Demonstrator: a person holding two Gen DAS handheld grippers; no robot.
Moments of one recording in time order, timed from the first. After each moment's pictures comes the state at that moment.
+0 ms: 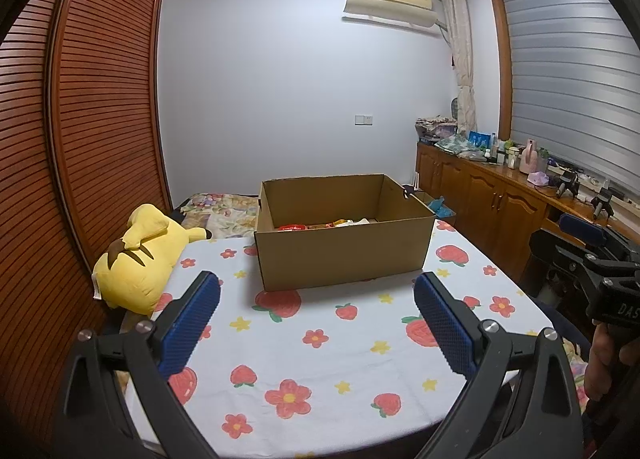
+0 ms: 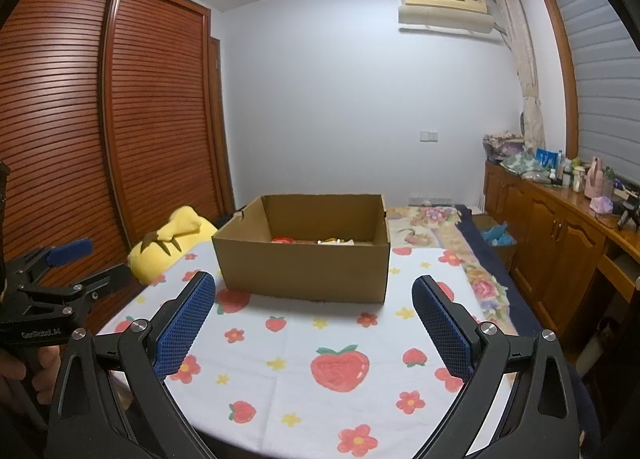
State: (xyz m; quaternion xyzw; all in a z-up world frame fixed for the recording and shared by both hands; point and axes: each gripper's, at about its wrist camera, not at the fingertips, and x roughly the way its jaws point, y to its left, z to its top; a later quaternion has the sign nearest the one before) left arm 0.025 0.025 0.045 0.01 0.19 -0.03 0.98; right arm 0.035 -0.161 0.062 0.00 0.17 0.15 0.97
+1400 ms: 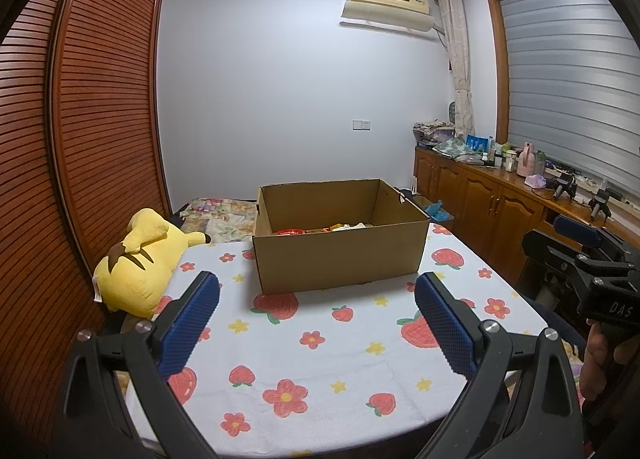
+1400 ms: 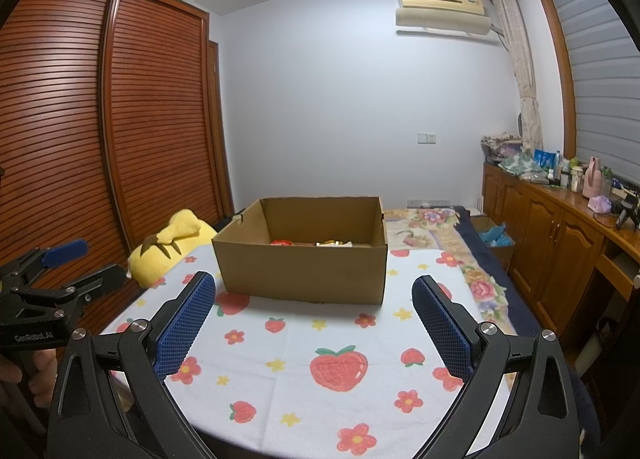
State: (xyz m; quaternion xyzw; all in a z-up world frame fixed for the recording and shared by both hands) left arm 0.015 0.021 0.051 0.01 0.19 -0.03 0.98; right arm 0.033 -0.163 0.064 0.00 0.16 0.15 0.98
